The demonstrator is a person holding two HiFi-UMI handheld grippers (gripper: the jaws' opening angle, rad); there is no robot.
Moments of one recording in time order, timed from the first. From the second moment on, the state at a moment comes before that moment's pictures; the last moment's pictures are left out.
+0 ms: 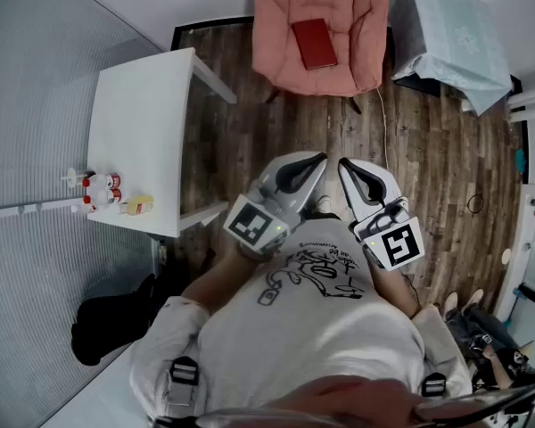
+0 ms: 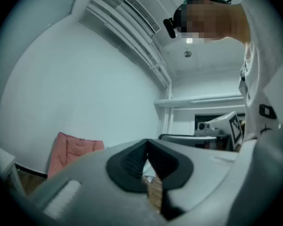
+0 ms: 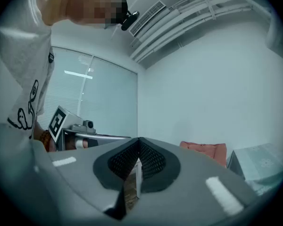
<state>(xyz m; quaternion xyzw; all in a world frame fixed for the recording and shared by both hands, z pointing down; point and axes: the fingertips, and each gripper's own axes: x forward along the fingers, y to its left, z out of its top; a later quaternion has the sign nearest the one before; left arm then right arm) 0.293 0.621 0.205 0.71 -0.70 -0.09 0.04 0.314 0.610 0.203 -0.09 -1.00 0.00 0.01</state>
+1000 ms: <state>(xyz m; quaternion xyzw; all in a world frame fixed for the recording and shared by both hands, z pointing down) 0.351 0.579 0.217 0.70 -0.71 -0.09 0.06 0.372 0.568 0.213 -0.11 -0.99 0.02 0.01</state>
